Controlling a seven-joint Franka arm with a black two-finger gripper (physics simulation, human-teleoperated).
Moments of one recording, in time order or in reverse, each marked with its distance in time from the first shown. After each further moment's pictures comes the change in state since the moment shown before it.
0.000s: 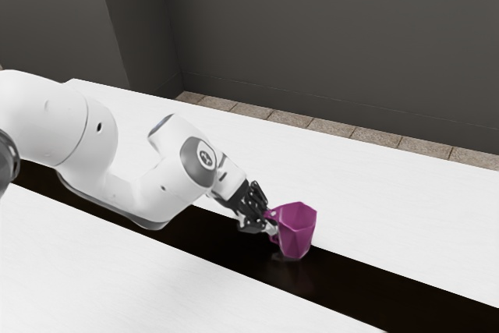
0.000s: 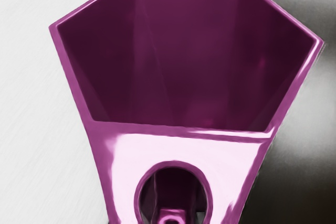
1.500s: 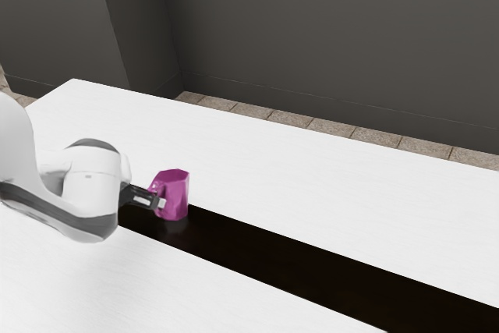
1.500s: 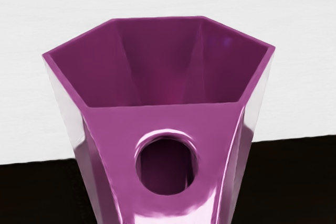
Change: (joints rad) arm 0.351 -0.249 -0.029 -0.310 -0.850 0.328 0.195
